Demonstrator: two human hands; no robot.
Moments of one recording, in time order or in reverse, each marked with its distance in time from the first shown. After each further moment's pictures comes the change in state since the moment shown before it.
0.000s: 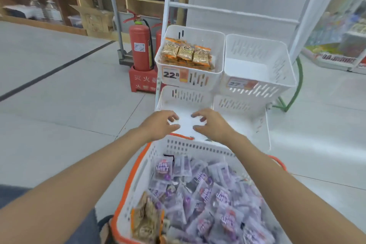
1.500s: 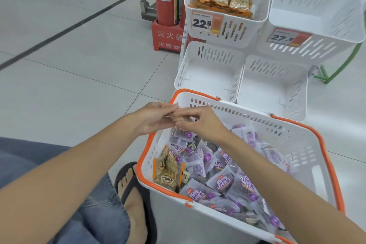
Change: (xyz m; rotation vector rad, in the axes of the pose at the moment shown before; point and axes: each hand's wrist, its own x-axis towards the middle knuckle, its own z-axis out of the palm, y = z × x) left_hand -0.089 -0.061 0.039 -1.127 0.003 -0.656; right_hand -0.054 -0.031 0.127 0.649 -0.162 -0.172
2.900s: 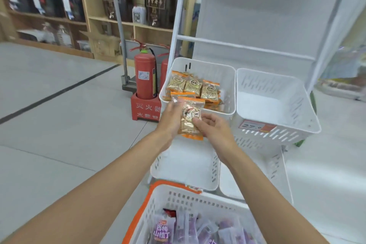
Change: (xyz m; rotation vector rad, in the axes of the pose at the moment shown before) left_hand 0.073 0.196 0.106 0.047 0.067 0.591; right_hand 0.129 -0.084 -0.139 0.192 0.525 0.117
